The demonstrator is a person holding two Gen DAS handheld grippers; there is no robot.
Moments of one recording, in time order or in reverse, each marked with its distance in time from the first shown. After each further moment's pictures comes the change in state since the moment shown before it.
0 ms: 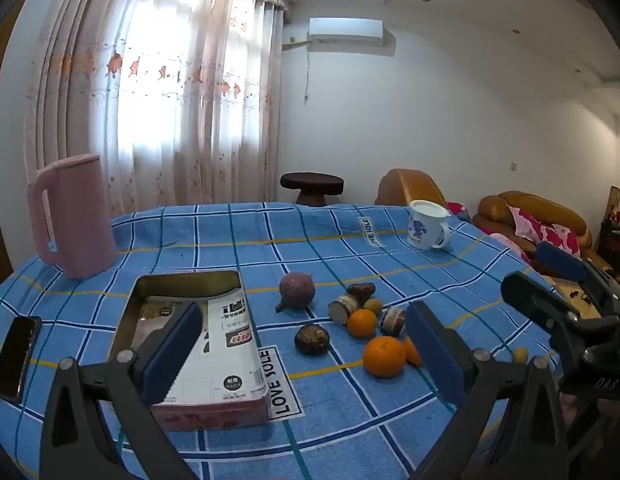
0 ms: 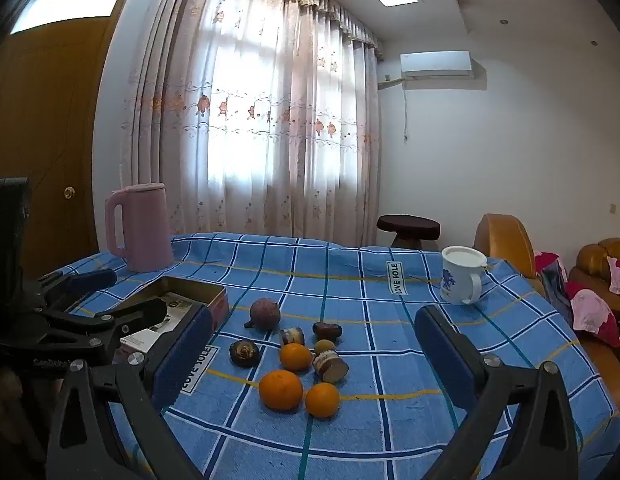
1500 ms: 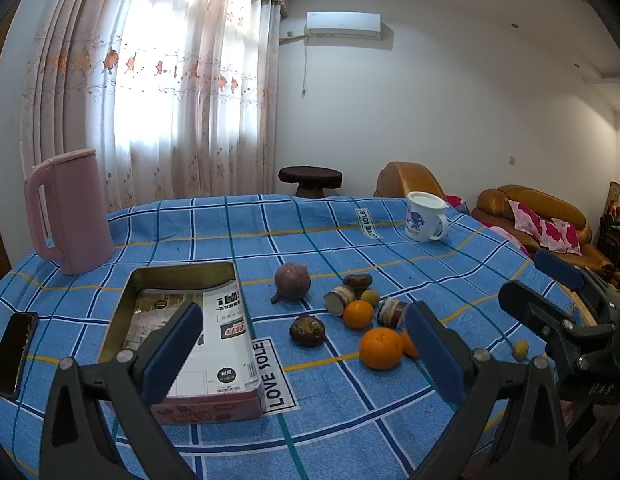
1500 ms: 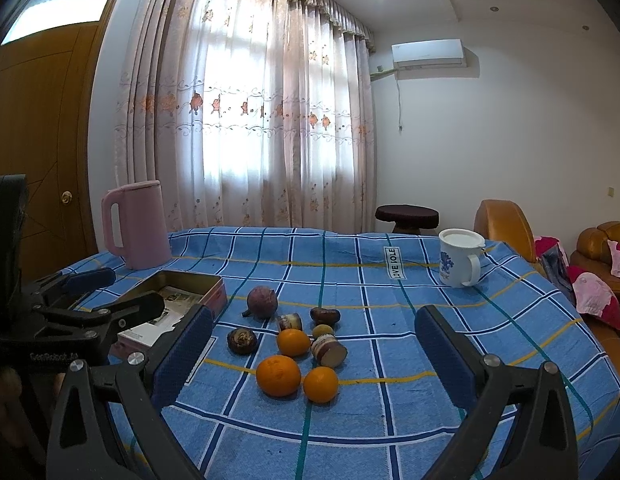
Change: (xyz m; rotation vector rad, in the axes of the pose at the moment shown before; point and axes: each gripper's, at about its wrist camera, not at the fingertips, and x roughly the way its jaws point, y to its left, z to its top) left arm 0.003 -0.004 -0.009 -0.002 0.019 -0.001; right arm 0.000 -0.004 -0.016 0.029 0.012 -0.005
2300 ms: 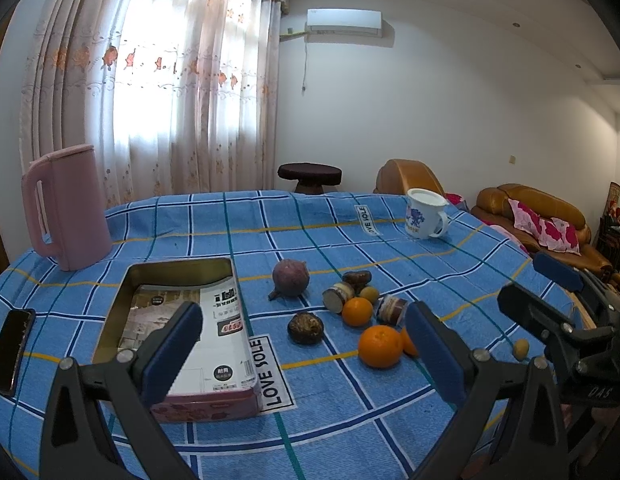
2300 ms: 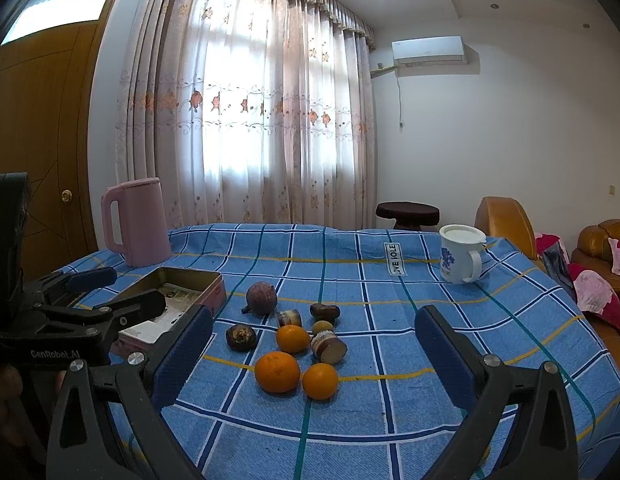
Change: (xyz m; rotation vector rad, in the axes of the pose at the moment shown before) left arm 0.005 -0.001 -0.003 -0.003 0.017 -0.006; right arm 0.003 -0.001 -0.003 0.005 0.014 0.005
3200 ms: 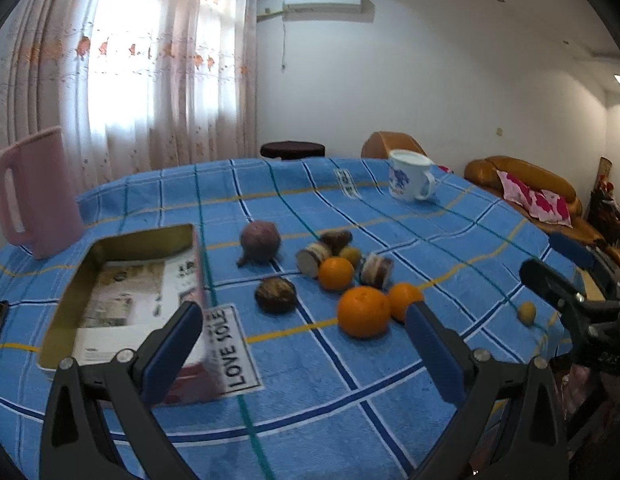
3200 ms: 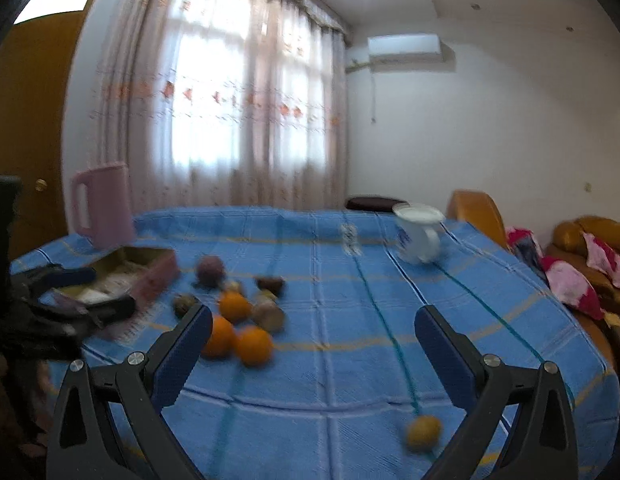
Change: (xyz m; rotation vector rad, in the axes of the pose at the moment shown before) left arm 0.036 -0.025 -0.031 0.049 0.087 -0.047; right arm -0.004 -0.050 -0.039 0.007 0.031 -0.116
